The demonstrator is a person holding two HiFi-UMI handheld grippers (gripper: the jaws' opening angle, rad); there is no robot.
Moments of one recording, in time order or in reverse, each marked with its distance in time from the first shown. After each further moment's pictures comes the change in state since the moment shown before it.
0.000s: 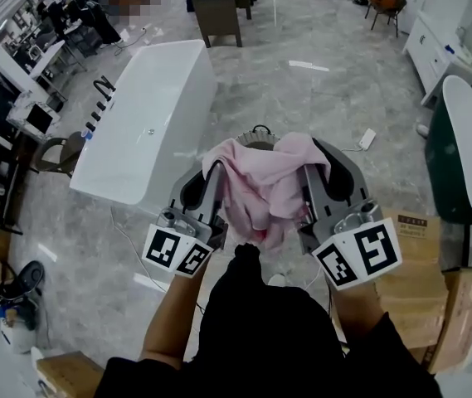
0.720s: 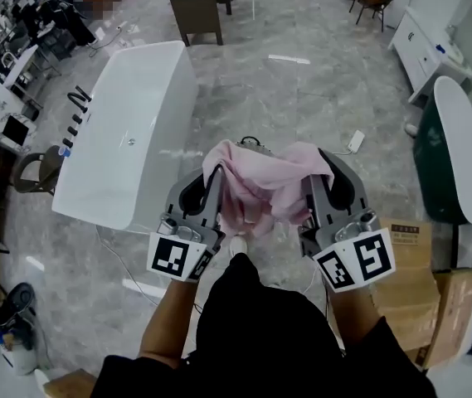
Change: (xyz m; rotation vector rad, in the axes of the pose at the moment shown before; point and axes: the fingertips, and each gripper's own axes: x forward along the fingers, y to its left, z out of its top) left arm 0.103 0.102 -0.035 0.117 0.077 -0.015; right arm 0.114 -0.077 -0.039 -0.030 0.016 -0.099
